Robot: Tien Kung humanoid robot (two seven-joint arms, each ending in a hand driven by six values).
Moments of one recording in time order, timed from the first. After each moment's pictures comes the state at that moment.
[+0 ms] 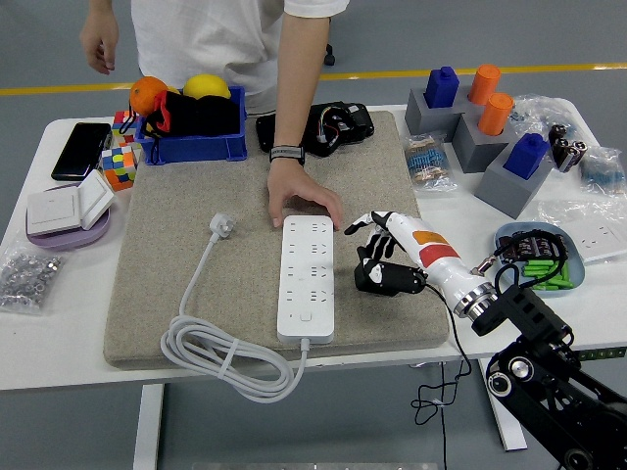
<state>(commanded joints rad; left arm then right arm) -0.11 0.00 -1.65 -0.18 1.66 0.00 0.26 0.23 -0.17 0.92 1.44 -1.91 -0.16 0.00</state>
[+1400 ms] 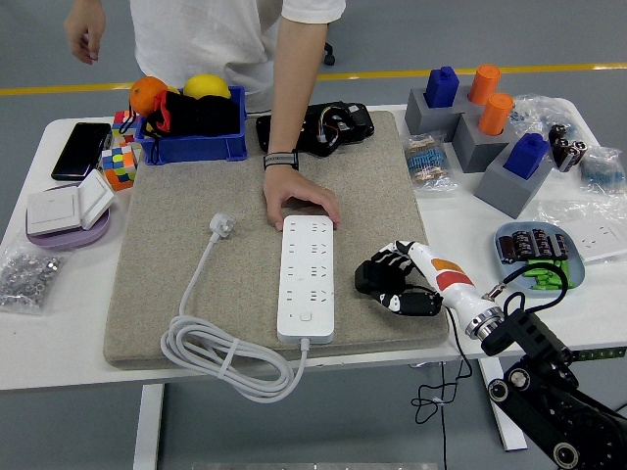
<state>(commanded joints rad) -0.11 0.00 -1.64 -0.18 1.66 0.00 0.26 0.24 -0.15 0.87 1.20 -1.82 -0.29 0.15</state>
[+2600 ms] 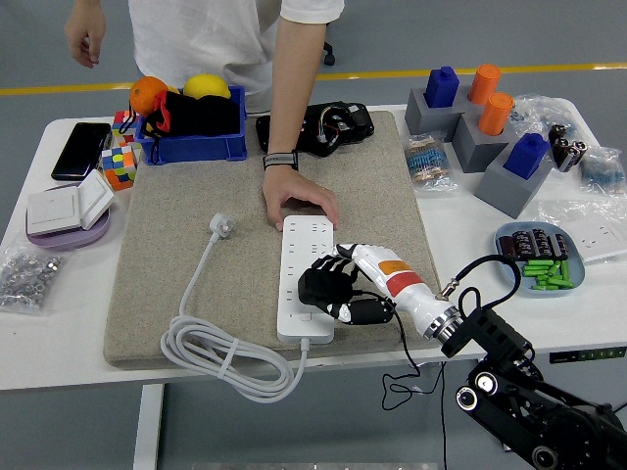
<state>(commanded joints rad) -0.11 0.00 -1.65 -0.18 1.66 0.00 0.26 0.32 -0.13 0.69 1.25 -1.80 -0.32 0.19</state>
